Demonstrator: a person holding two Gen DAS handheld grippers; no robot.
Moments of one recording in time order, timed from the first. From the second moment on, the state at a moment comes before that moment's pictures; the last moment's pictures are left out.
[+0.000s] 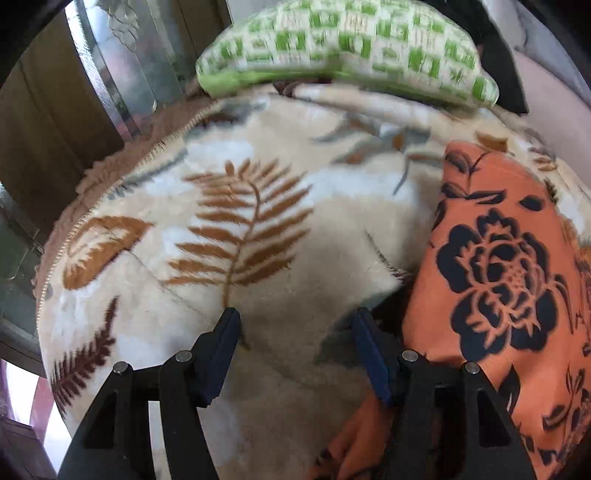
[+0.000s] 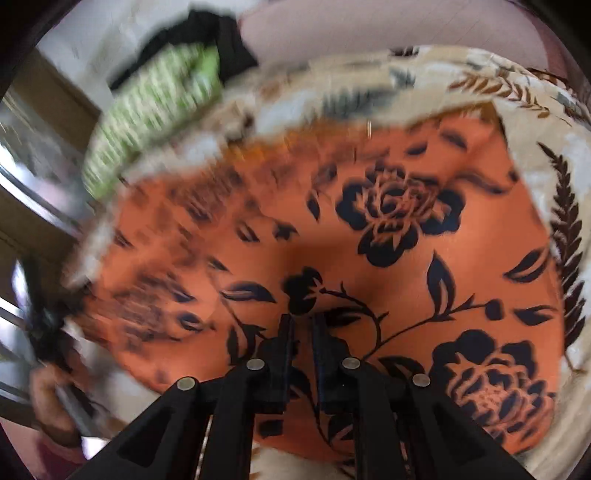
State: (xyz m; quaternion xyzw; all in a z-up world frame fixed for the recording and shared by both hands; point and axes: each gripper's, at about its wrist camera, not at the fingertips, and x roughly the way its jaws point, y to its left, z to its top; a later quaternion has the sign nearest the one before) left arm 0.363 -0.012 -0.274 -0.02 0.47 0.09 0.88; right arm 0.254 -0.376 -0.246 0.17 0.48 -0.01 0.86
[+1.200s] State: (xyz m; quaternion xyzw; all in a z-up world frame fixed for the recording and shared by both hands) left arm 0.335 -0.028 -0.242 -0.04 0.49 -0.07 0.87; right arm 0.290 -0.274 -0.186 0.16 0.45 0.03 0.88
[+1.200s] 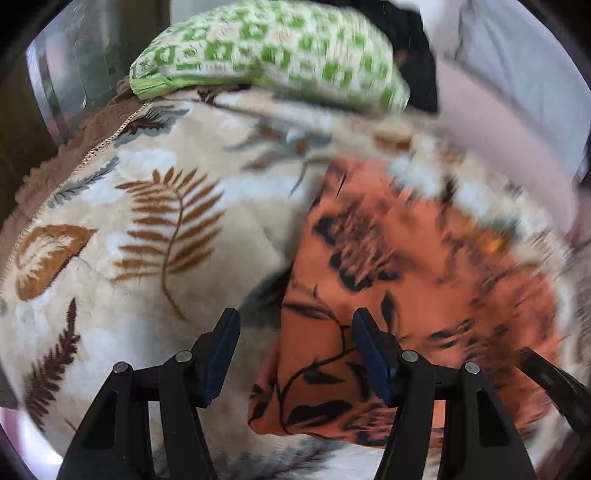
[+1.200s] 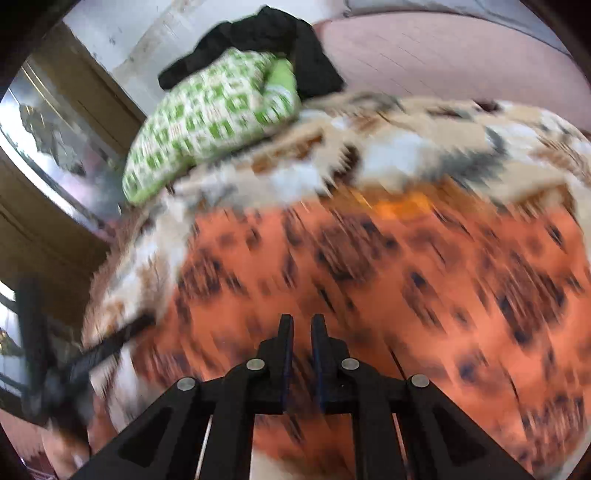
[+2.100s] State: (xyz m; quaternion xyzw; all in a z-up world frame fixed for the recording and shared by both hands) left arm 0.256 0.005 -0.265 -0.29 0.51 -0.08 0.81; right arm 0.142 -0.420 -0.229 0.28 0.38 0.04 0.88
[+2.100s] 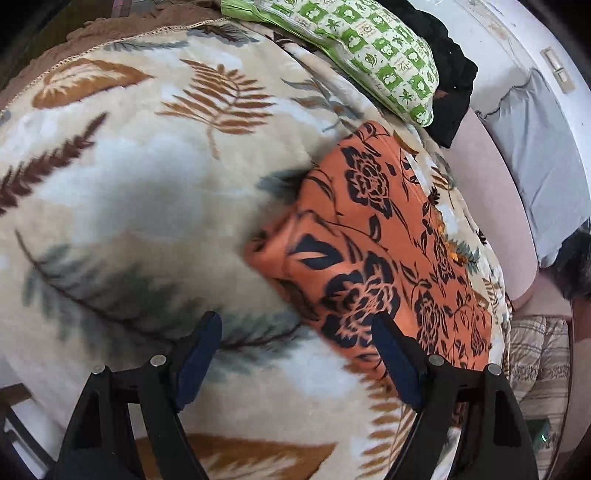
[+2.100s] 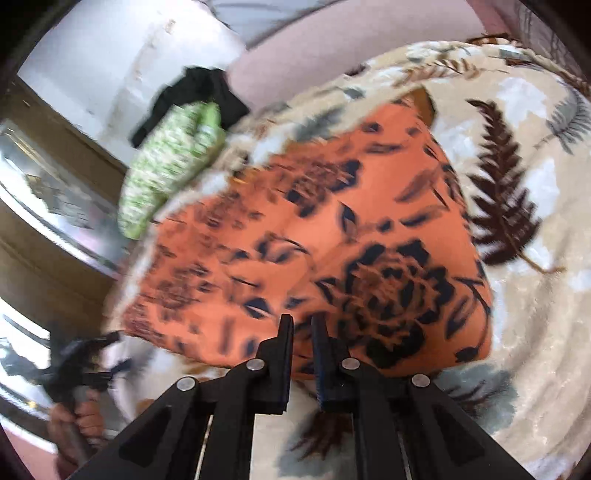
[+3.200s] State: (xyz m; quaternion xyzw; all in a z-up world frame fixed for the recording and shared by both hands) left arm 0.316 -0.055 -0.279 -0.31 0.46 -0.03 0.83; right arm 0.111 -0.466 -0.199 0.43 0.28 0.03 0.86
